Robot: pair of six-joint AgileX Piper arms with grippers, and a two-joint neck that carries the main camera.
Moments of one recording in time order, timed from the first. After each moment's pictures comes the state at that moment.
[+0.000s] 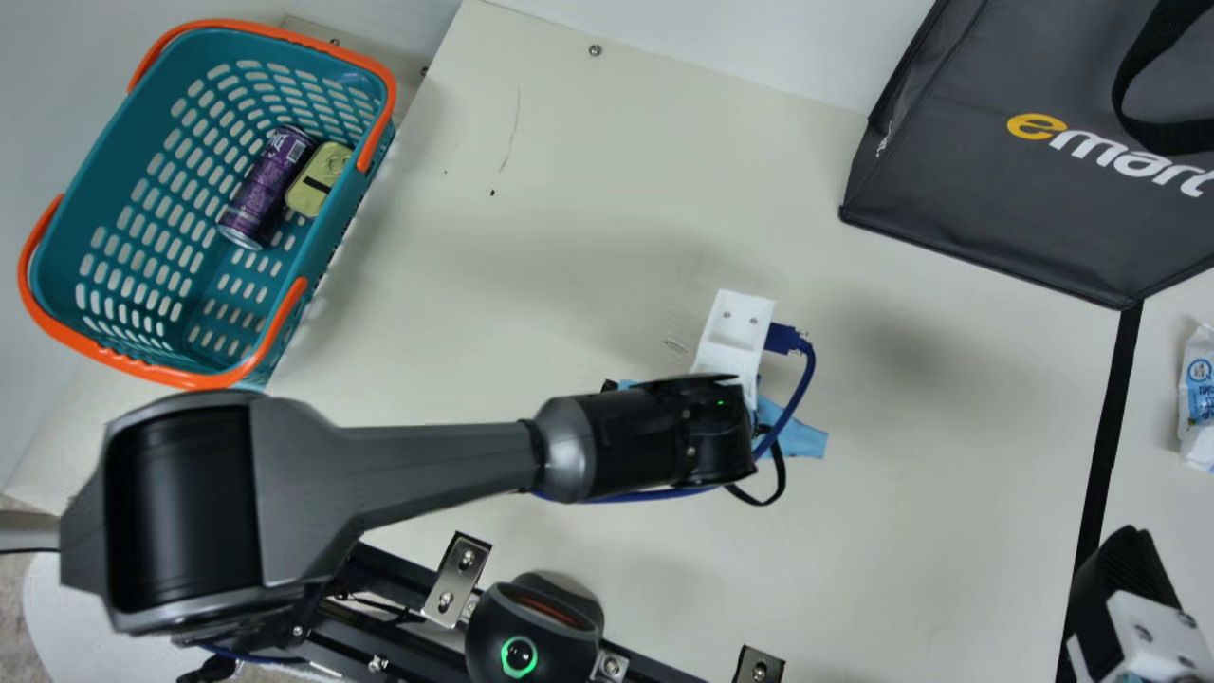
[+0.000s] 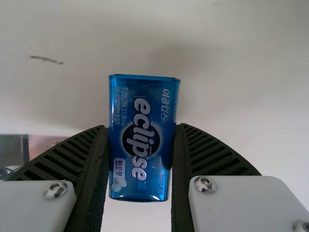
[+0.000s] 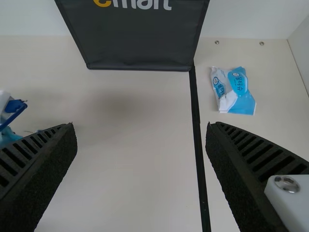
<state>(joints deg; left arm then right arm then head) -58.9 112.5 -80.3 12.2 49.1 -68.3 0.7 42.6 -69.8 -0.6 69.3 0.0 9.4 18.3</state>
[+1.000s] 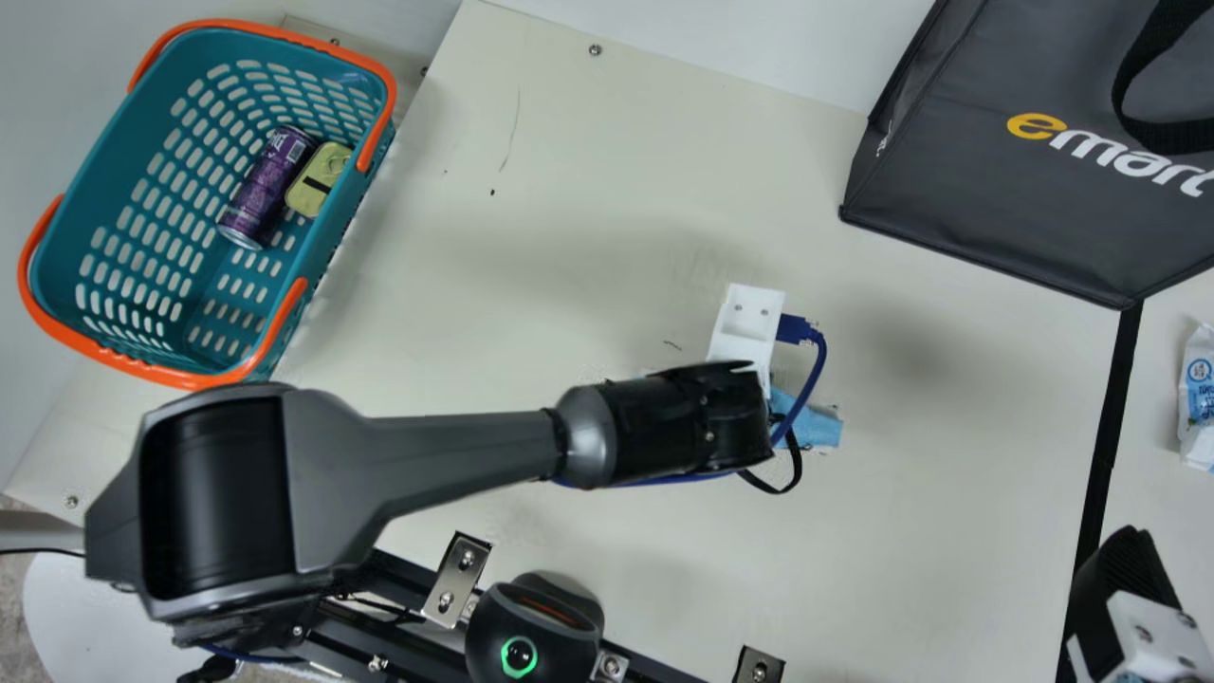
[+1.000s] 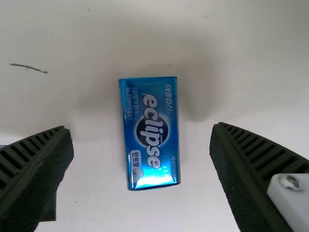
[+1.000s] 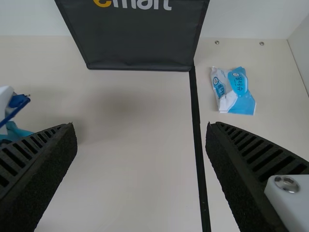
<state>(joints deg) -57.2 112.7 -80.9 9.9 47.4 -67.8 0.7 42.6 -69.8 -0.6 69.3 0.0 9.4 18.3</state>
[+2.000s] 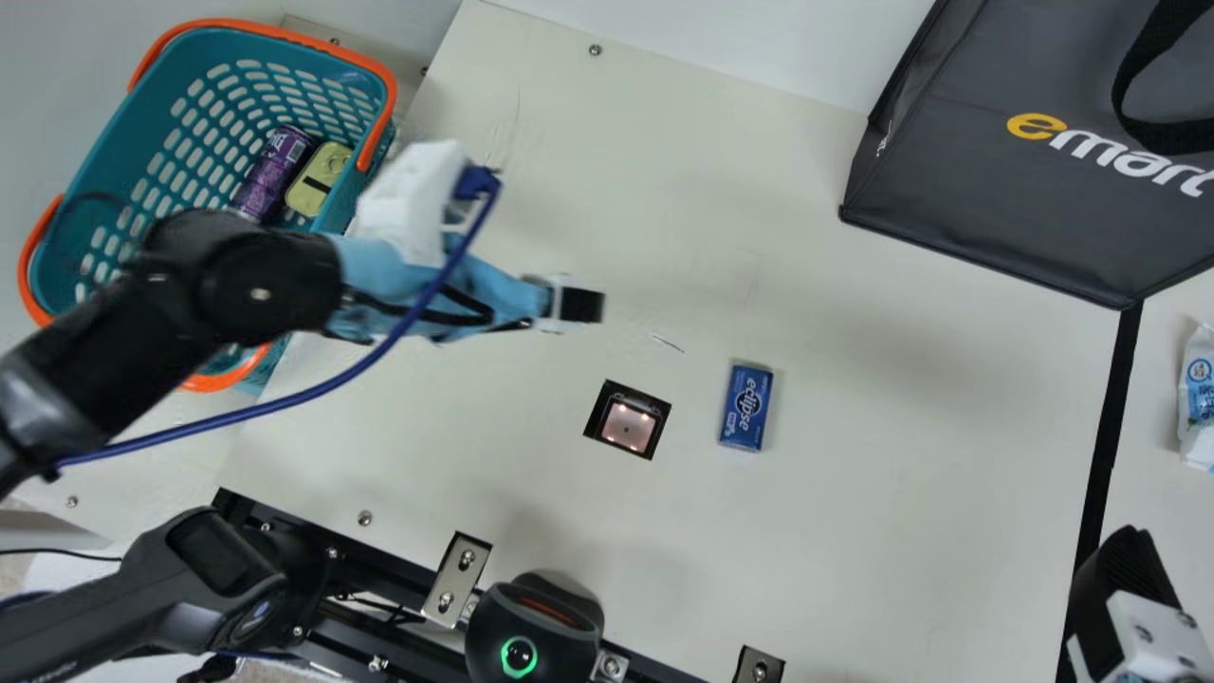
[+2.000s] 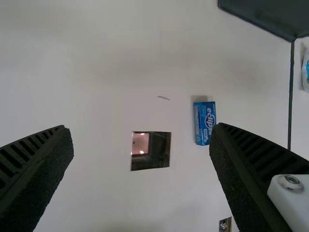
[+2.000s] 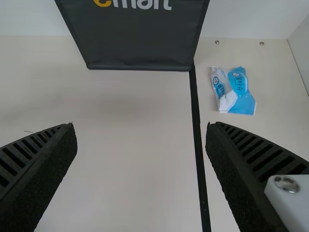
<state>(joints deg) -15.6 66.8 -52.0 -25.7 49.3 -10.7 0.7 42.6 -69.8 -0.6 69.3 0.0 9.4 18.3</state>
